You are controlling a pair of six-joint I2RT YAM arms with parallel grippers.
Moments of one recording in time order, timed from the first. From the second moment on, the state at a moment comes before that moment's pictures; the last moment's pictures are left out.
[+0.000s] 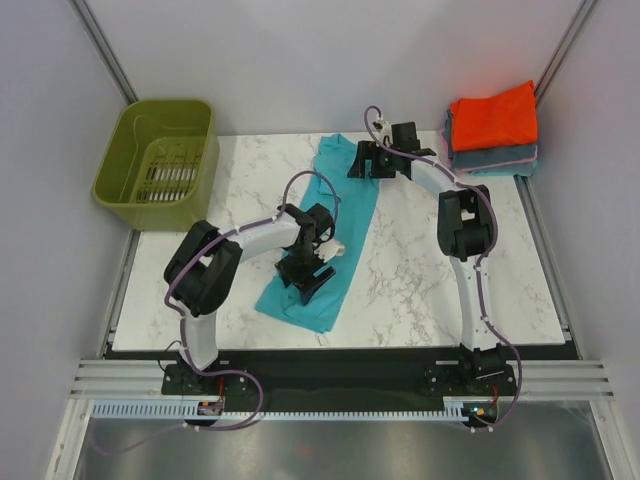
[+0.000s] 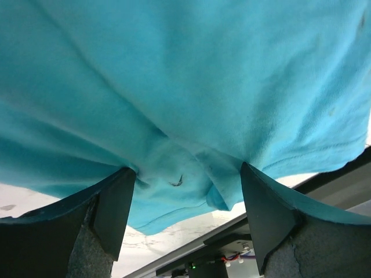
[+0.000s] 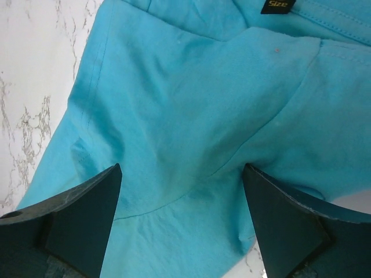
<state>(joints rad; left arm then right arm) -0.67 1.93 1.31 -0.96 0.16 0.18 0.21 2.49 2.05 -0.29 -0.47 0.21</state>
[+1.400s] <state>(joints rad) -0.92 1.72 1.47 -1.00 -0.07 0.20 0.19 2.04 1.85 -0.33 -0.42 0.18</state>
